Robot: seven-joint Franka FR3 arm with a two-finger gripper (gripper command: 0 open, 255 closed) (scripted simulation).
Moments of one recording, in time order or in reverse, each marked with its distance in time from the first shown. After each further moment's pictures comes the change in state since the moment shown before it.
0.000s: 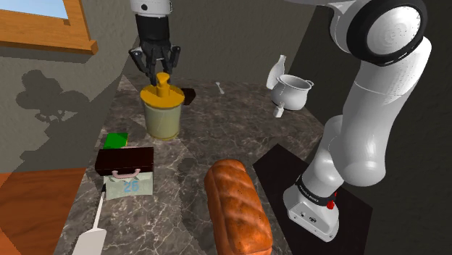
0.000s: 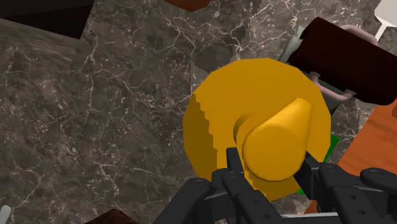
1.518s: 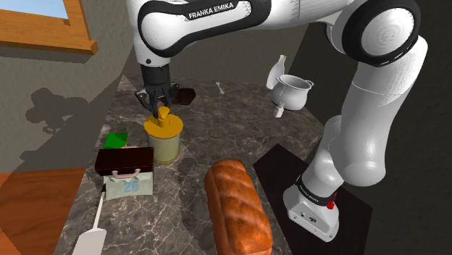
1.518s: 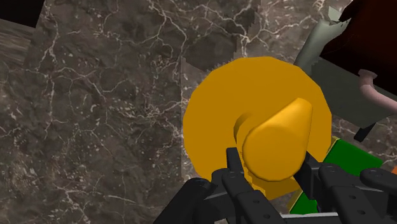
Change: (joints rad) arm 0.001 0.024 0.000 -0.268 0.000 0.292 -0.002
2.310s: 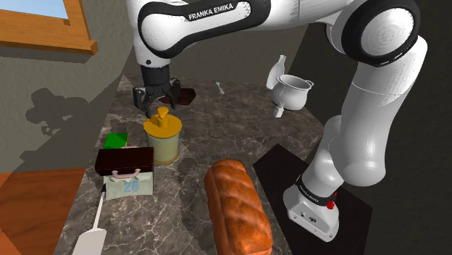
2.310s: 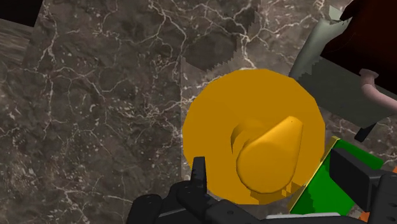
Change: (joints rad) arm 0.000 0.001 0.000 -0.003 0.000 0.006 0.000
